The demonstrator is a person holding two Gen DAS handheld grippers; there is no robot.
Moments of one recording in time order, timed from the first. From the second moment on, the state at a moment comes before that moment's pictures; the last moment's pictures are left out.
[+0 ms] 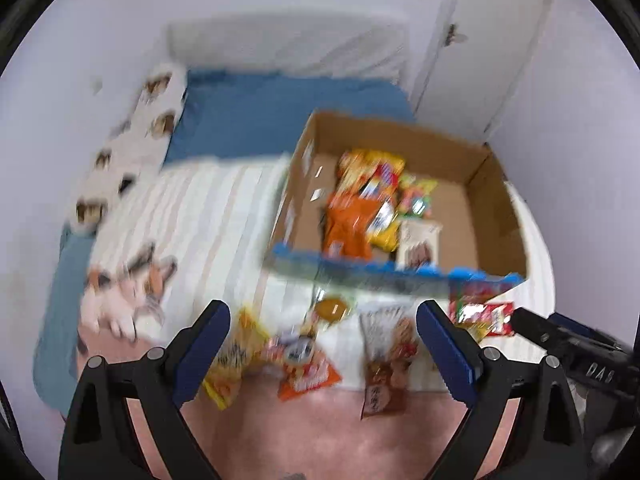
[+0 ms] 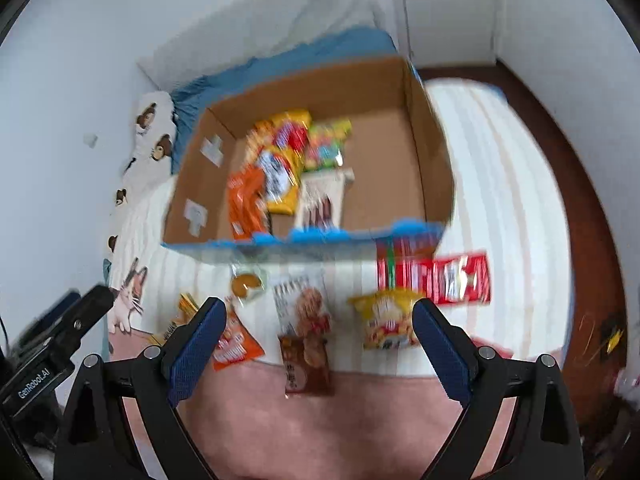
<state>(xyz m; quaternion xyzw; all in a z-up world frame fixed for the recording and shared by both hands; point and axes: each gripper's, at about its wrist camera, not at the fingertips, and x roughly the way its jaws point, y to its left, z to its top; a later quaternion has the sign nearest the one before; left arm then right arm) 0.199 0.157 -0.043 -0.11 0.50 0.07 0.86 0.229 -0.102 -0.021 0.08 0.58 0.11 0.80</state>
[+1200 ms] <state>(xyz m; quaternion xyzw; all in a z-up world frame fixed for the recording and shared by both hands) 0.156 0.088 -0.251 -0.10 0.69 0.03 0.71 0.191 -0.125 -0.201 0.02 0.75 0.09 0.65</state>
